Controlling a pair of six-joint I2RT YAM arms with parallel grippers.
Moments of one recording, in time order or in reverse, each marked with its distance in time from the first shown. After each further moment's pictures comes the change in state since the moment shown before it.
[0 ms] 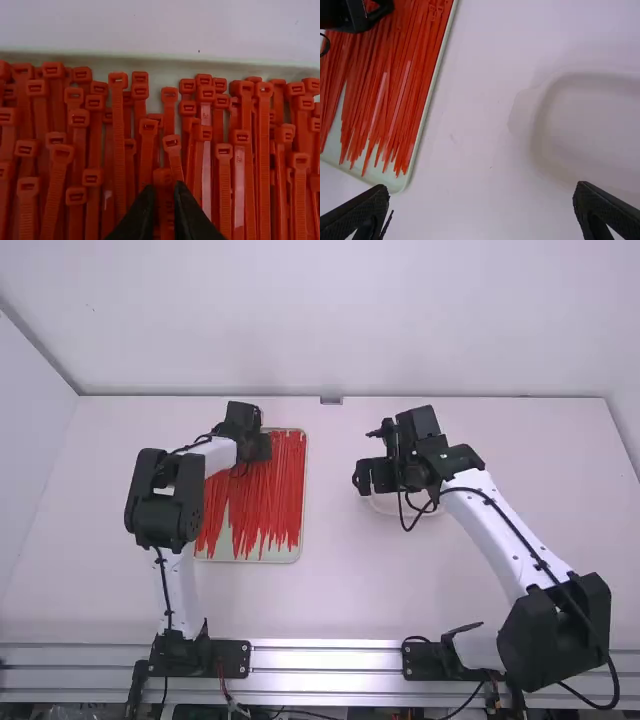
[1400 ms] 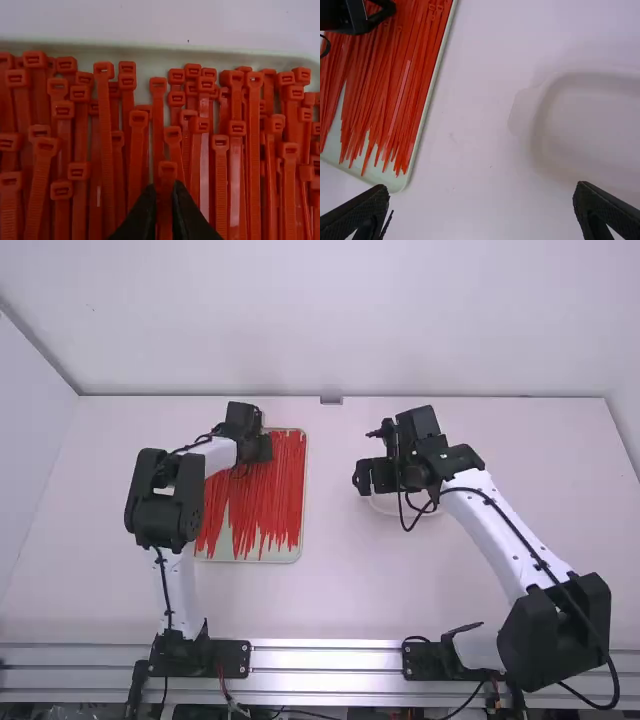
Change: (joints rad) left arm 0.001 0.000 0.000 -0.017 0.034 0.000; right arm 0.000 0.000 0.000 -0.002 0.000 0.000
